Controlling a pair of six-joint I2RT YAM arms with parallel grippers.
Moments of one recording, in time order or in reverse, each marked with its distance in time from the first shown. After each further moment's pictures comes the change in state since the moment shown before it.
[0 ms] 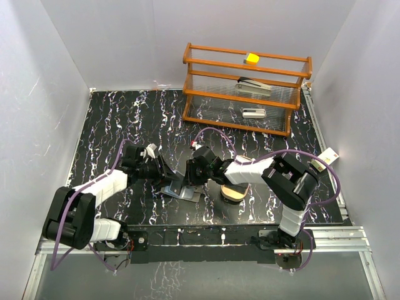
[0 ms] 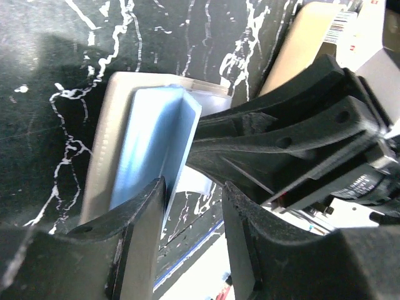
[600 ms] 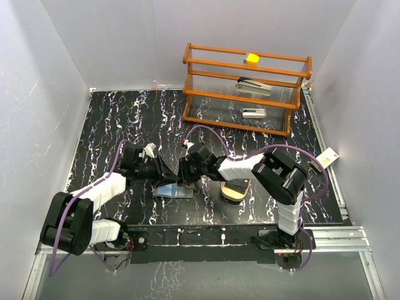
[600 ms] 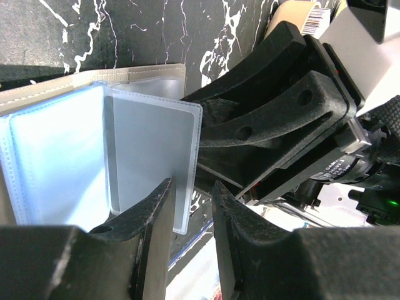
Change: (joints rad) left arm -0.001 -0.062 -0.028 0.048 0.034 -0.041; right arm -0.004 0.109 0.097 0.063 -0.112 -0.060
